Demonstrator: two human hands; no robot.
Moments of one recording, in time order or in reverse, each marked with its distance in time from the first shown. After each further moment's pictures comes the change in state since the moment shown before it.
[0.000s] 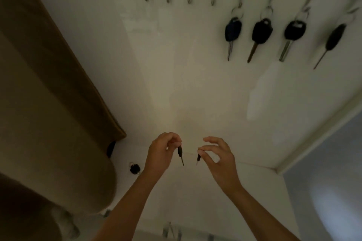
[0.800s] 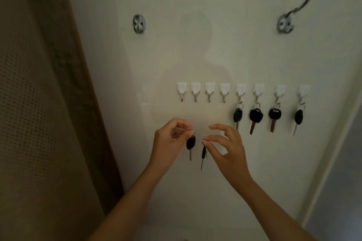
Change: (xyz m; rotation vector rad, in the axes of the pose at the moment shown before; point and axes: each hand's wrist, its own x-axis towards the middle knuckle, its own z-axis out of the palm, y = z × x) left_hand 0.102 0.152 -0.153 -0.416 0.056 0.398; right_hand 0.120 -0.178 -0.014 -0.237 0.382 -0.539
